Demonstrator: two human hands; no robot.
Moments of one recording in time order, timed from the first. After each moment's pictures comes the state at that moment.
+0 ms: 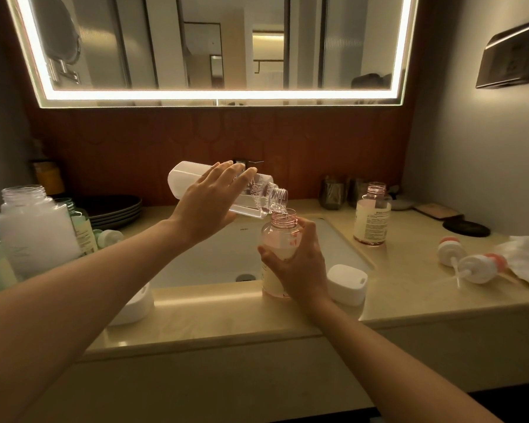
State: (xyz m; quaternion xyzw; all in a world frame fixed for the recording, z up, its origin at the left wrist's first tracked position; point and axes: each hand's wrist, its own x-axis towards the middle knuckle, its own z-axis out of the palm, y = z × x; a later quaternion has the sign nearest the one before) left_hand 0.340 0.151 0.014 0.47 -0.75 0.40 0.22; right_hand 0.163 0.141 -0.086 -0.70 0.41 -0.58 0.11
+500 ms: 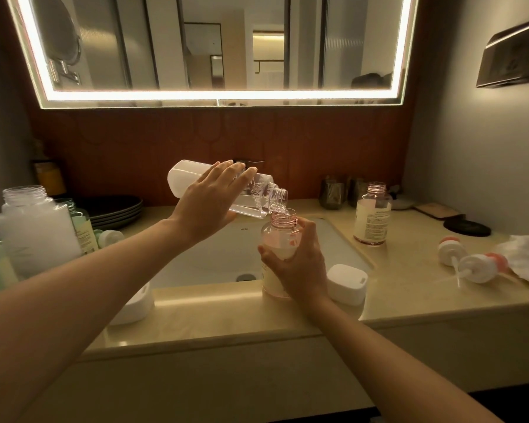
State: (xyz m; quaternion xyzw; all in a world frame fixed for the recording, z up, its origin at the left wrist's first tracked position) left_hand 0.339 0.152 0.015 0.47 -0.75 0.42 0.22; right_hand 0.164 0.138 -0.089 -0.70 0.40 -0.59 0.10
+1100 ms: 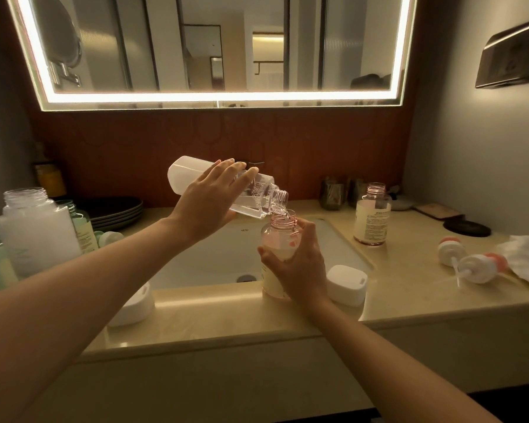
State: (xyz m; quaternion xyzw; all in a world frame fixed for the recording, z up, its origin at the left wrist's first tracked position) left_hand 0.339 0.152 0.019 0.46 -0.75 0.43 0.21; right_hand 0.165 0.136 -0.090 -0.70 0.40 -0.59 0.10
